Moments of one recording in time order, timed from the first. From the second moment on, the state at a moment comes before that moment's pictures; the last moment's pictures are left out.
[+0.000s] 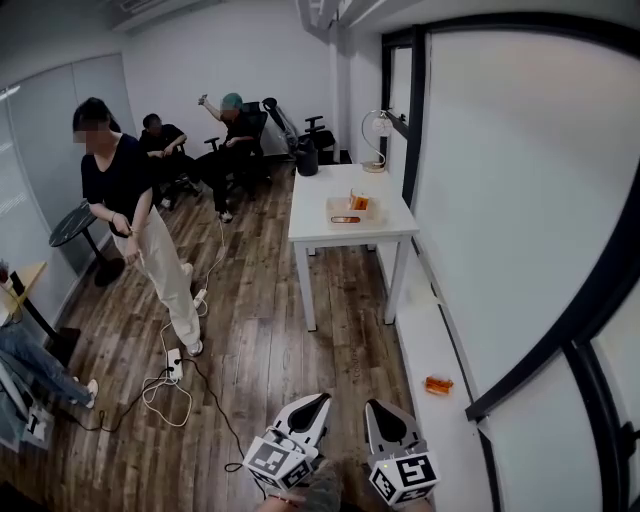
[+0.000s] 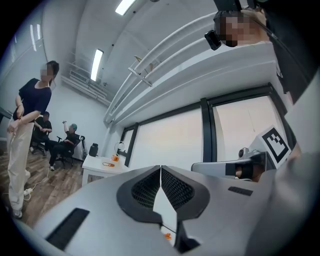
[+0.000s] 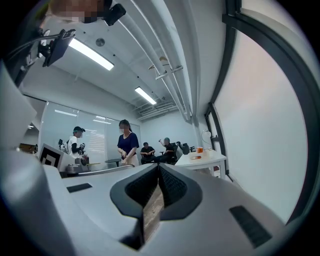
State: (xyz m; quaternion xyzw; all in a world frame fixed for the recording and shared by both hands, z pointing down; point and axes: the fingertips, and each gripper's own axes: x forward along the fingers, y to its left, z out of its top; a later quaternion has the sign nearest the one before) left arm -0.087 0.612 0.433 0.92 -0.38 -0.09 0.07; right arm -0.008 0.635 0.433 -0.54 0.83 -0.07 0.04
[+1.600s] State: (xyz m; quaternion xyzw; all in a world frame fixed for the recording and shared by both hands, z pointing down) left arm -0.075 0.359 0.441 0.93 -0.35 -0.10 0.08; right arm 0.004 0.377 0.444 -0.56 0.83 -0.09 0.02
